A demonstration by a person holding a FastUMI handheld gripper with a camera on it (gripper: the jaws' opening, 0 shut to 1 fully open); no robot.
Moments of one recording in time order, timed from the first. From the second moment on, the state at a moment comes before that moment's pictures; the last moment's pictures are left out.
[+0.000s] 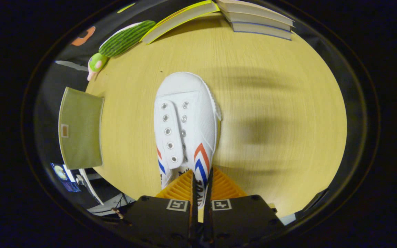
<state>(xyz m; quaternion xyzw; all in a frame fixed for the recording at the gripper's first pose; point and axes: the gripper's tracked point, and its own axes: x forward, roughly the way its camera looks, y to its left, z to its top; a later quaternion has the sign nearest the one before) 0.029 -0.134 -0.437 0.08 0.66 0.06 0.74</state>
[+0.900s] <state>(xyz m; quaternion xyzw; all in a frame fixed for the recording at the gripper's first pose) 0.007 0.035 -0.259 0.20 0.62 0.05 0.76</state>
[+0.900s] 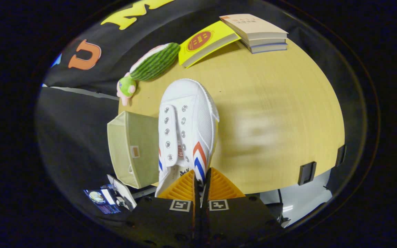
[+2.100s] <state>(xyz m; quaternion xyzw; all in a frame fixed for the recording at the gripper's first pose) 0.011 0.287 -0.318 0.13 0.61 0.05 0.78</state>
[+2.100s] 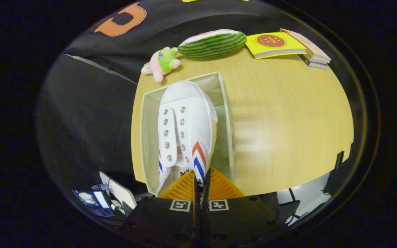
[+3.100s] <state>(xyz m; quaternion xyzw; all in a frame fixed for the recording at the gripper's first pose) 0.040 0.233 -0.229 0.08 0.39 0.04 0.92</state>
